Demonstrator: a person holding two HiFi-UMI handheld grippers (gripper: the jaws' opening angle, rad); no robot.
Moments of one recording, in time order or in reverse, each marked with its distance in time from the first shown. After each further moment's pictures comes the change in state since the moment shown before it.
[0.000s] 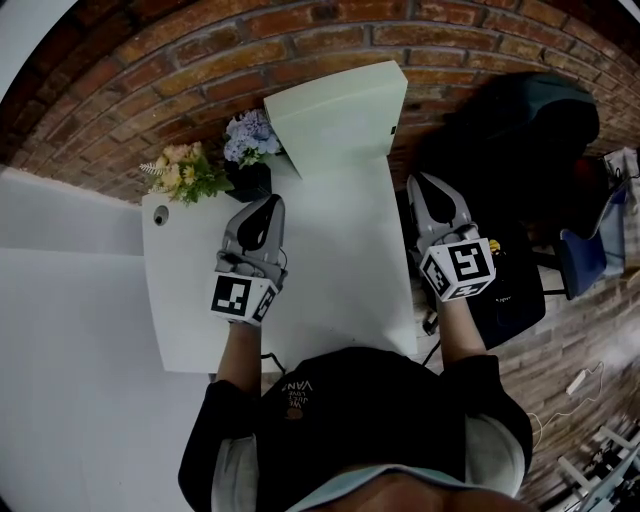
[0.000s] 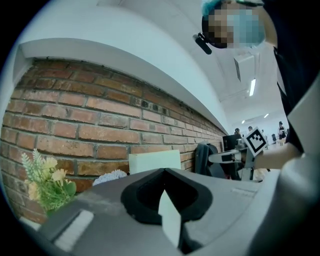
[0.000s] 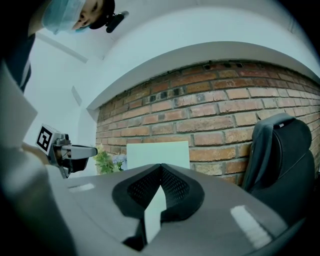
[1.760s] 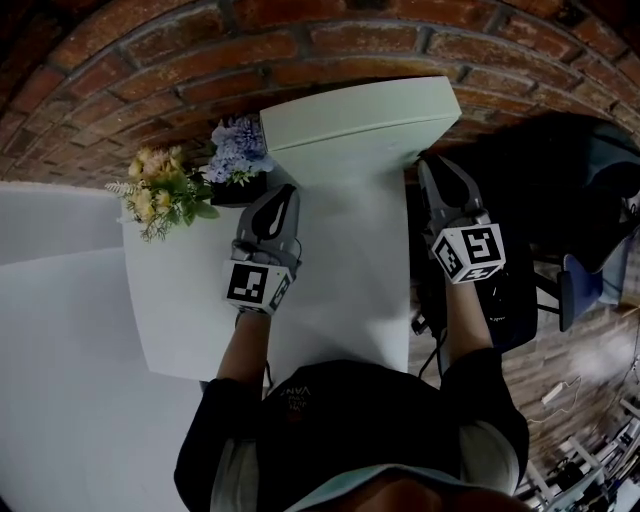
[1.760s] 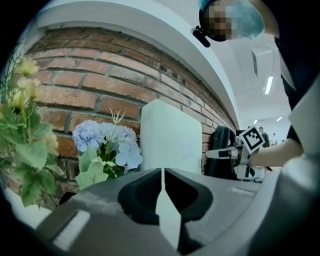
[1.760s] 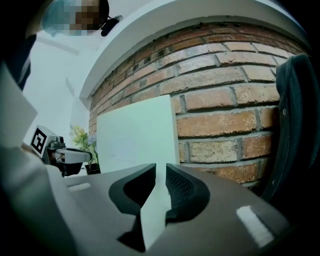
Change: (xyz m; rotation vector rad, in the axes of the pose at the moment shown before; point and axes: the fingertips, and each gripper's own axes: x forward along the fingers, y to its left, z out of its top) left arm 0.085 0.044 -0.100 -0.102 0.113 0.090; right arm 0.114 -0.070 -0.075 0.023 0.093 0.065
